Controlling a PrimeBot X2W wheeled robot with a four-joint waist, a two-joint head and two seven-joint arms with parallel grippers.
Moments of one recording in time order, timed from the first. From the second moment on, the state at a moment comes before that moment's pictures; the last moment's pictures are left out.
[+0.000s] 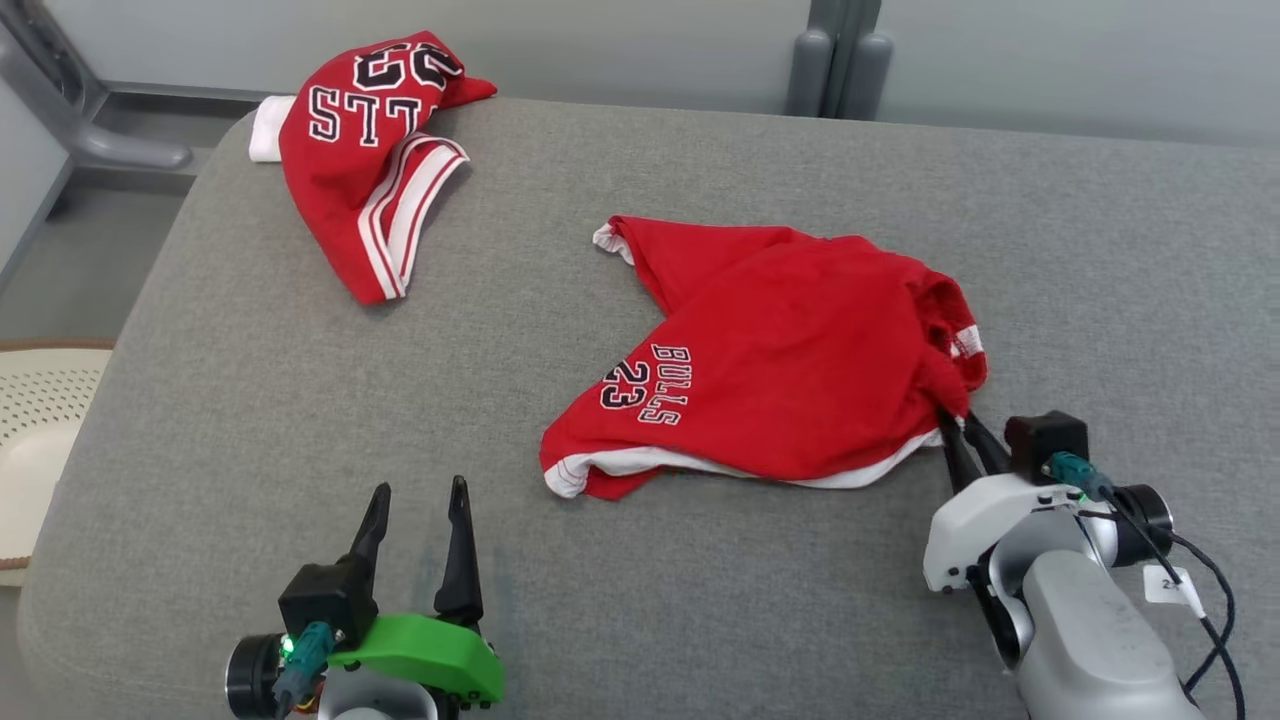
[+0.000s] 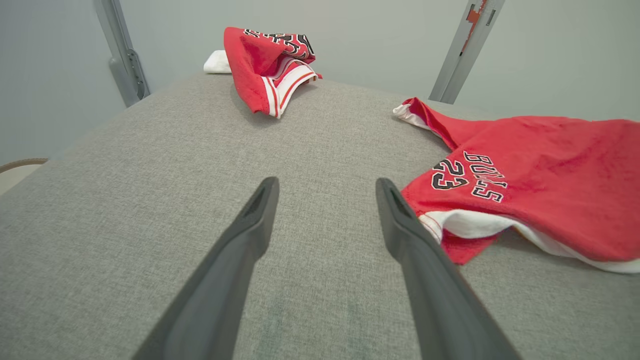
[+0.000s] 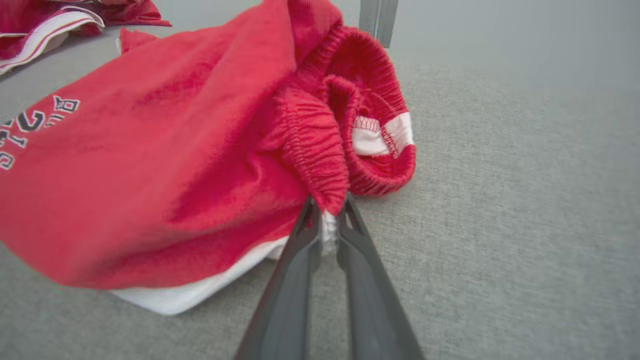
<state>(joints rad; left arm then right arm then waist) -0.09 0.12 -0.35 0.28 -0.42 0.16 -0.26 -0.43 -0.05 0.00 0.84 -0.01 0.13 -0.26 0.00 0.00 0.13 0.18</state>
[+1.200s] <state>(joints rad) -0.07 0.08 -0.32 0.32 -0.38 0.11 -0.26 -0.44 -0.05 -0.21 0.87 -0.02 0.13 -0.23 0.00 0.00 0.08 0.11</state>
